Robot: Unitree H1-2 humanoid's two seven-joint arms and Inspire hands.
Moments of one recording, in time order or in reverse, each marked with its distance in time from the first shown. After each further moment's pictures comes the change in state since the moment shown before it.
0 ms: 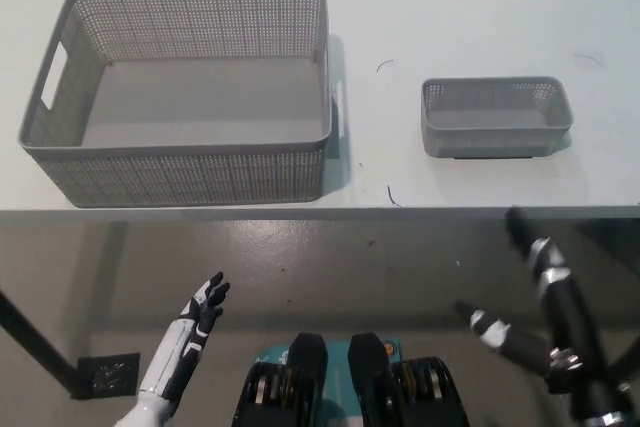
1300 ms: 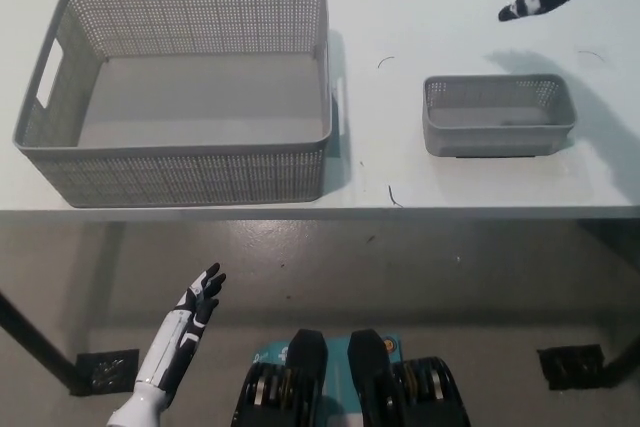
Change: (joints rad) left_arm -0.023 0.005 0.012 0.005 0.011 0.009 0.000; right_arm -1.174 -0.413 0.421 0.625 -0.187 0.481 0.501
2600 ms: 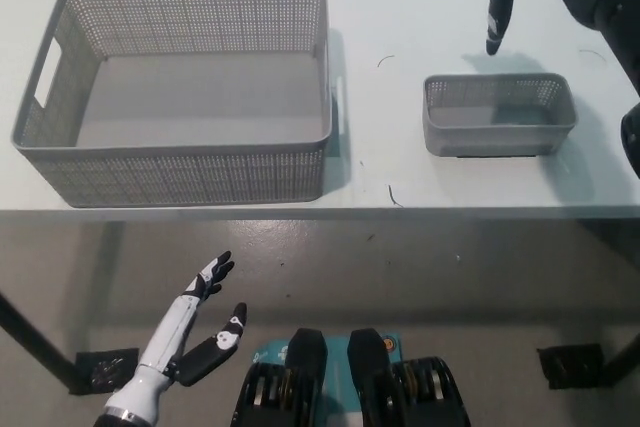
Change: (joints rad) left_arm -0.029 0.037 -0.031 -0.056 0.109 0.013 0.000; right_arm -0.405 0.307 0.334 0.894 -0.239 -0.115 0.221
